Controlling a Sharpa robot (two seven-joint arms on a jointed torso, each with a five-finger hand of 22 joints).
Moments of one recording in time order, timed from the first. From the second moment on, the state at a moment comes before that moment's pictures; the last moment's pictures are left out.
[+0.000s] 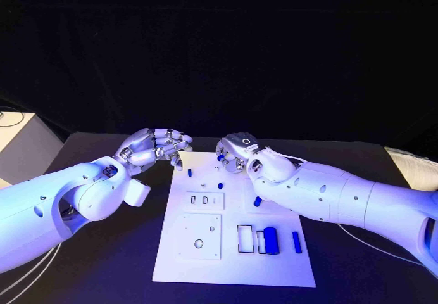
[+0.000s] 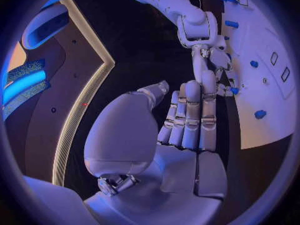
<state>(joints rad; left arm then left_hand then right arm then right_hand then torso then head) 1.06 -0.97 0.22 1.61 -0.33 -0.07 0.30 1.37 -0.15 0.50 0.13 0.05 0.78 0.20 0.39 0.43 1.04 0.13 0.31 0.21 1.11 0.05 0.92 0.77 0.17 1.06 0.14 0.83 0.47 1.24 -0.37 -0.12 1.06 -1.71 -0.54 -0.15 1.28 -0.16 0.68 -0.09 0.19 1.06 0.14 0.21 0.41 1.26 0.08 0.06 0.10 1.46 -0.02 1.25 0.97 0.07 1.45 0.08 1.34 1.23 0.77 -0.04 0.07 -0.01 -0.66</state>
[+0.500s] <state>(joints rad) 1.06 -0.98 0.22 1.61 -0.33 -0.07 0.29 1.37 -0.15 0.50 0.13 0.05 0.77 0.20 0.39 0.43 1.04 0.13 0.31 0.21 1.11 0.05 0.92 0.77 0.17 1.05 0.14 0.83 0.47 1.24 -0.37 -0.13 1.05 -1.71 -0.55 -0.14 1.25 -0.21 0.70 -0.09 0.16 0.99 0.17 0.16 0.41 1.12 0.11 0.06 0.07 1.41 0.01 1.12 0.78 0.09 1.38 0.11 1.19 1.05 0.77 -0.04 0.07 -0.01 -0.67</state>
